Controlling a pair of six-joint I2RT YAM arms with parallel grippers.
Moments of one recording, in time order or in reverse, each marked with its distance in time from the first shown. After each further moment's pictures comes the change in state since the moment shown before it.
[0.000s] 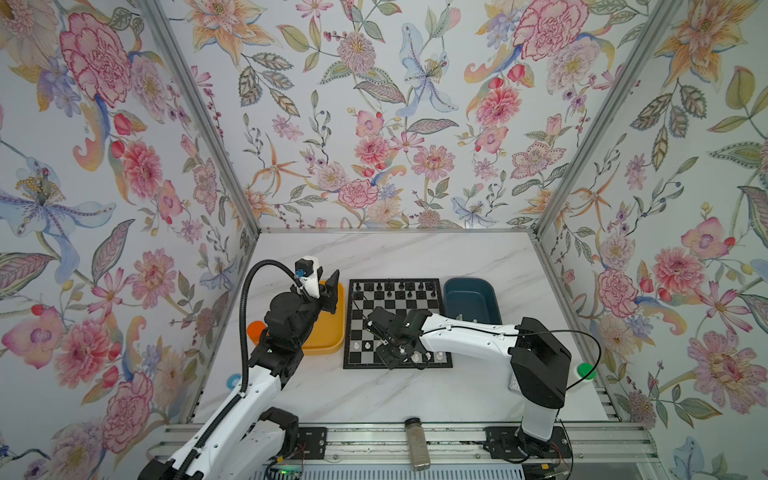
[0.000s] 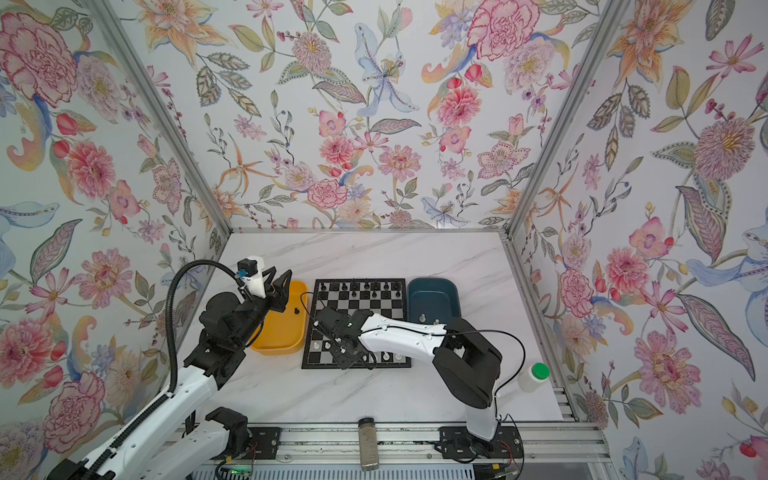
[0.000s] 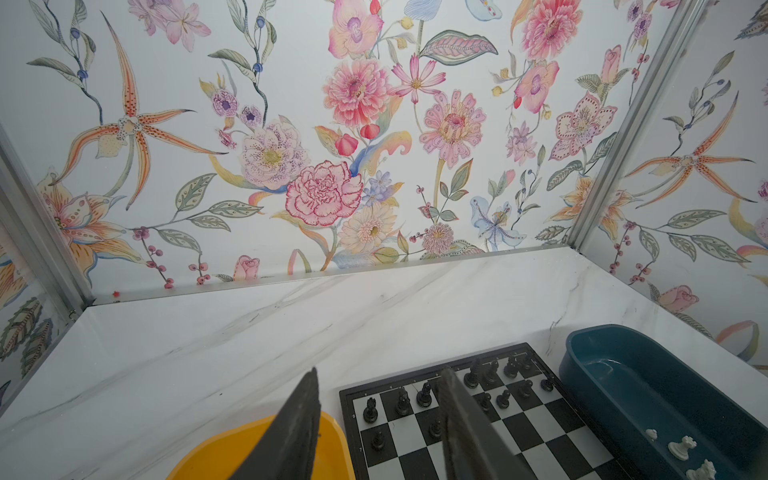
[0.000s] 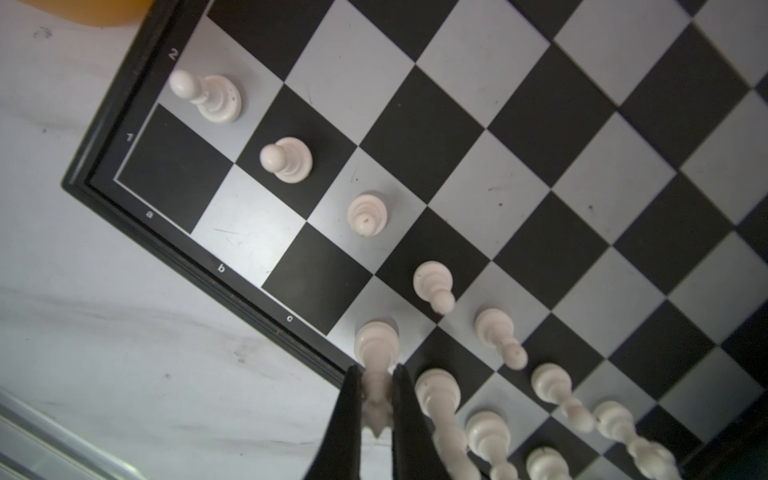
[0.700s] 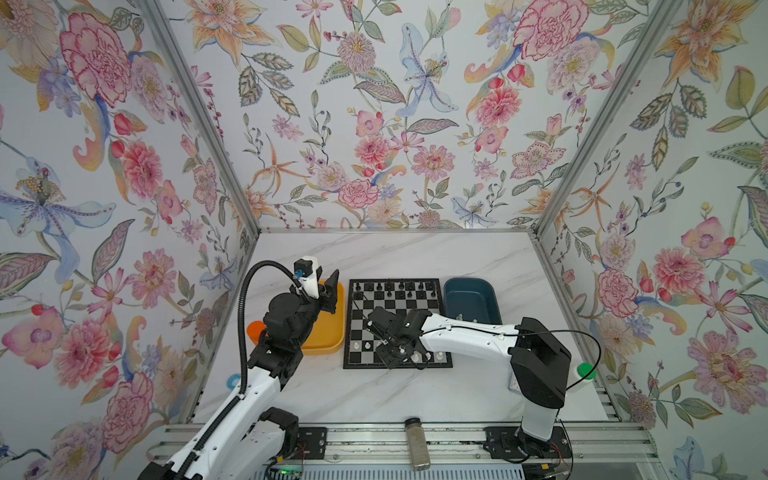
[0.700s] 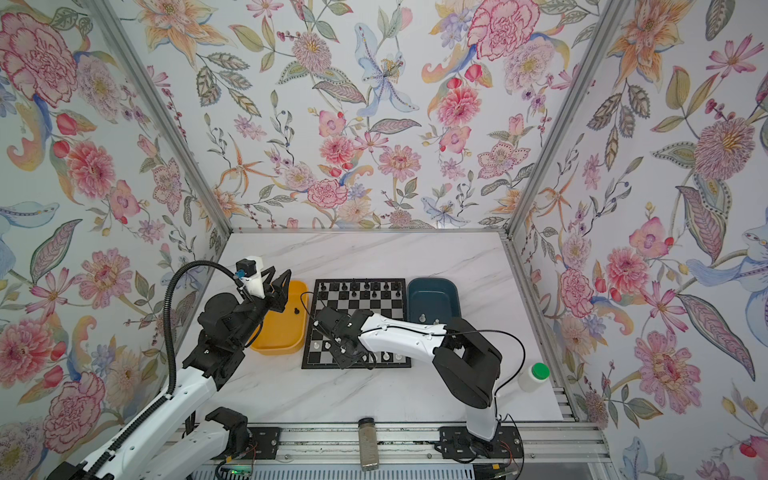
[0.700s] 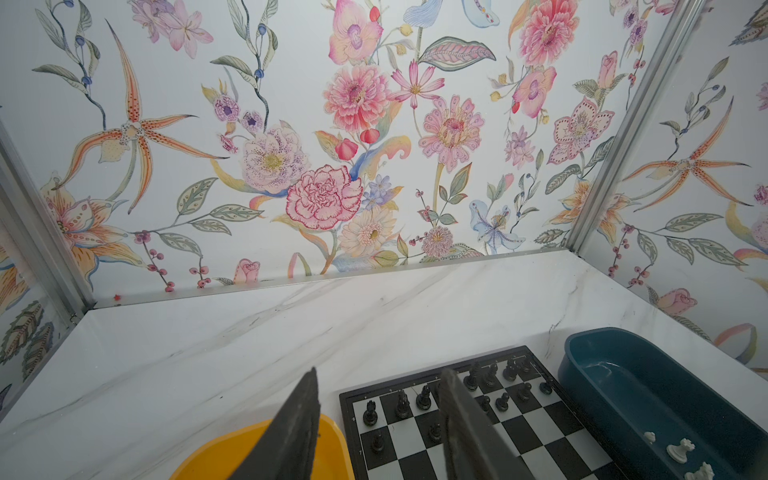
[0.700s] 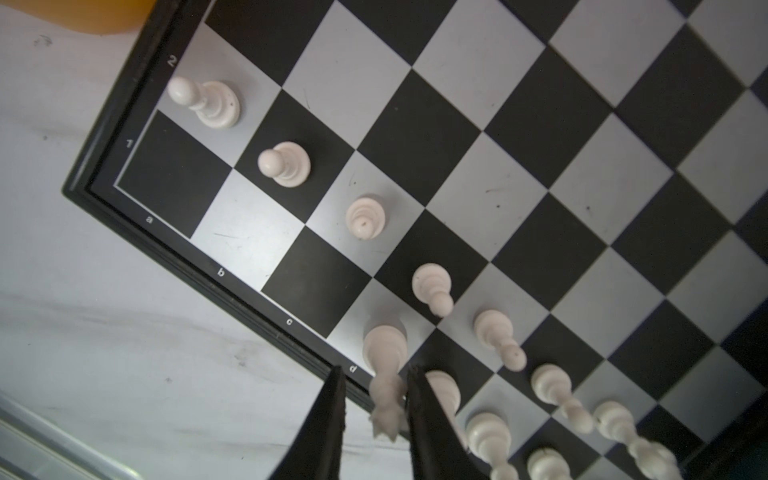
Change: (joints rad) left arm 0.000 -0.011 -0.001 0.000 0.000 0.000; right arm 0.000 0.000 0.000 0.004 0.003 0.007
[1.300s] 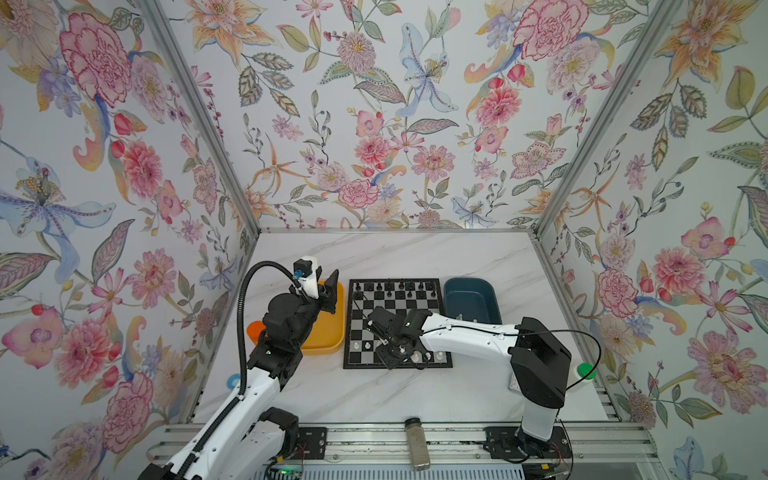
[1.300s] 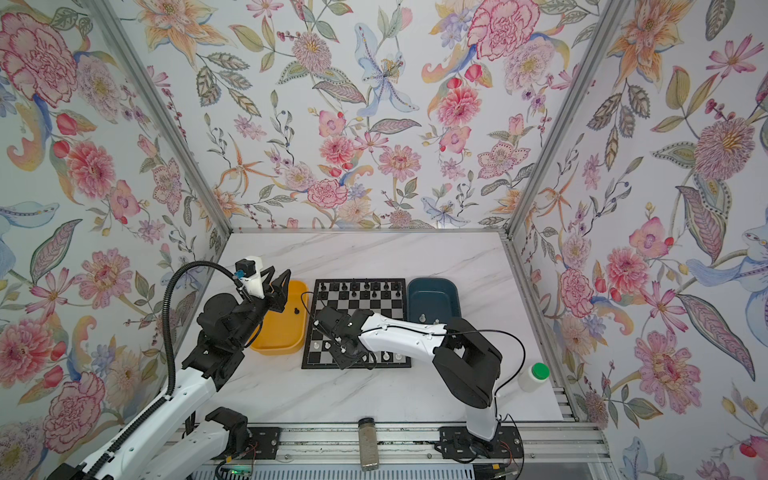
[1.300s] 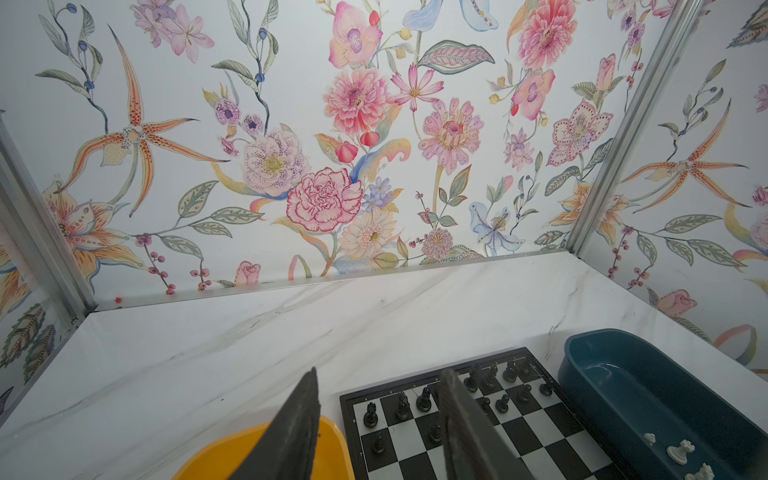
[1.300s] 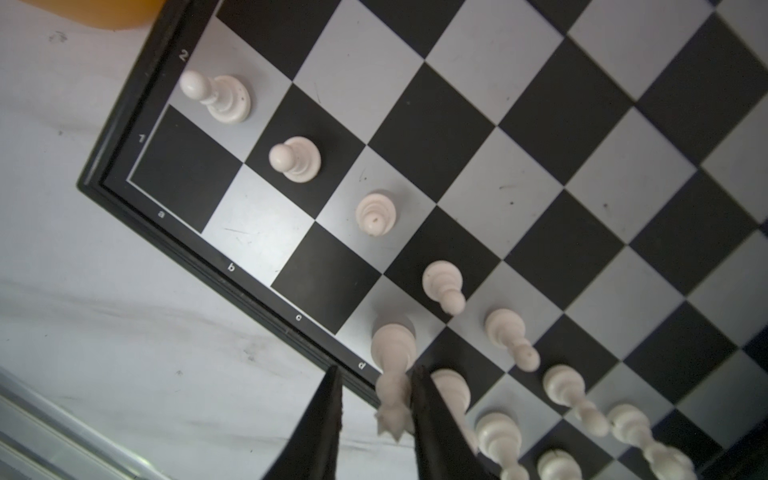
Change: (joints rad) left arm 0.000 -0.006 0.000 0.000 0.000 0.003; right arm -0.008 0.000 -0.001 0.001 -0.028 0.000
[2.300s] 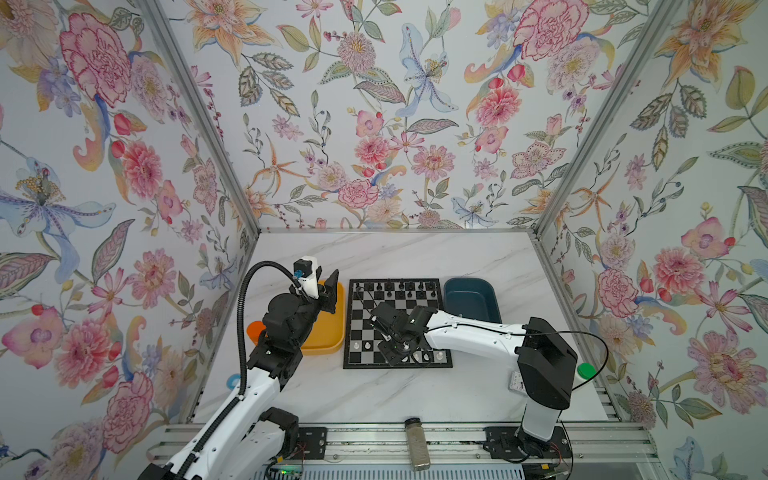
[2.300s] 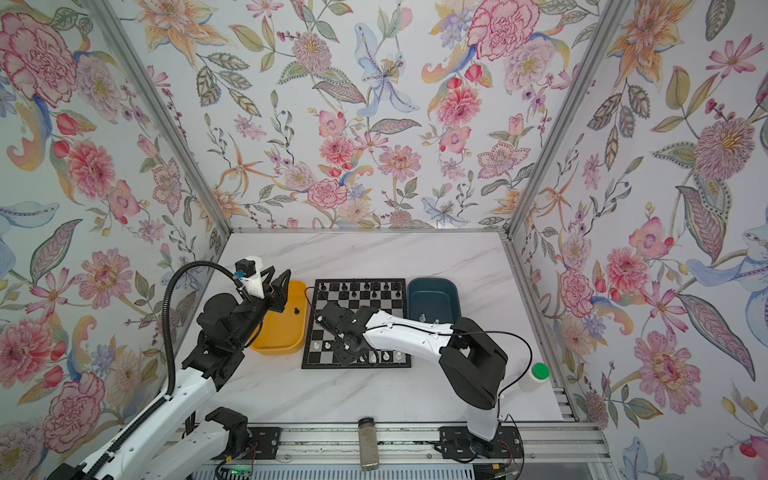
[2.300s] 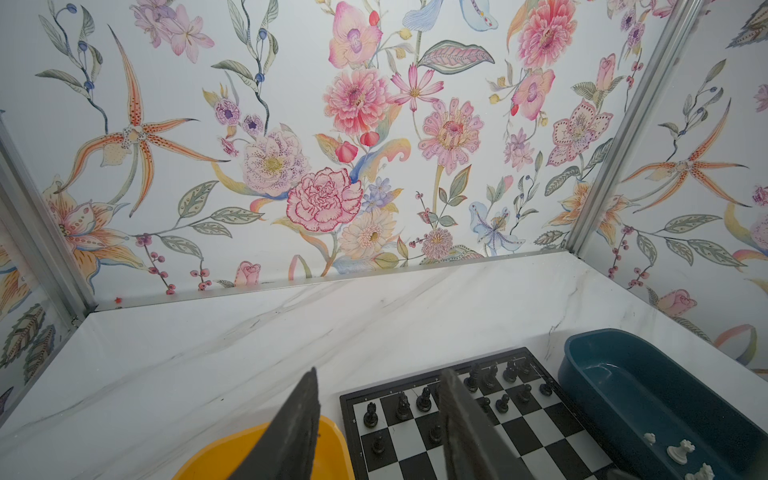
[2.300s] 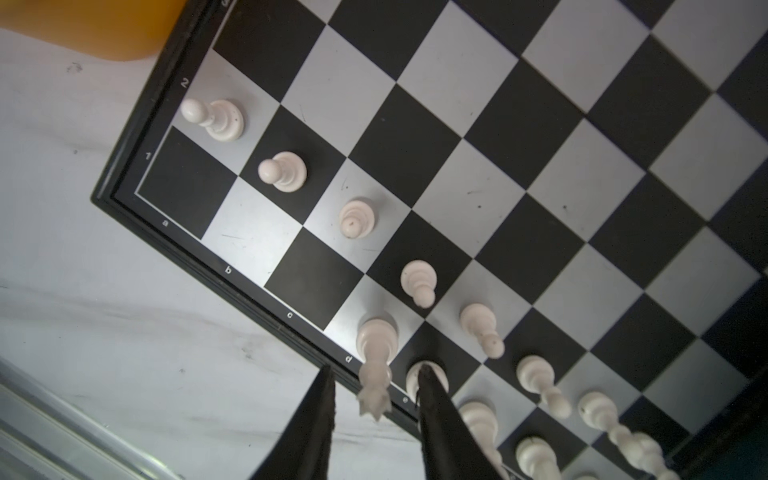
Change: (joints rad) left arm 0.000 0.000 0.000 0.000 0.000 0.000; right arm -0.018 -0.034 -0.005 0.000 0.005 0.000
